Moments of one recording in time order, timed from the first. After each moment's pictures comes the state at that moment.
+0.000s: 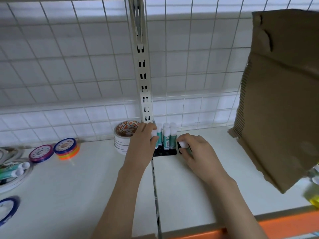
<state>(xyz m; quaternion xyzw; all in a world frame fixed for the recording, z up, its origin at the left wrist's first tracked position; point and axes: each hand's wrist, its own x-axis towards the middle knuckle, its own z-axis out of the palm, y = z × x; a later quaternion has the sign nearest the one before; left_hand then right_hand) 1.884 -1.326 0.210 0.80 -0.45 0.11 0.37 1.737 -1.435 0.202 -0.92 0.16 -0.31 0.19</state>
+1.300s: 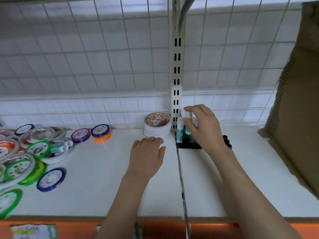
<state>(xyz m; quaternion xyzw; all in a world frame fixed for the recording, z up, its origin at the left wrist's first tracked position) 1.874 -1.248 0.202 0.90 -0.40 0.12 0.13 1.810 -1.423 0.226 -0.89 0.10 -0.42 0.17</state>
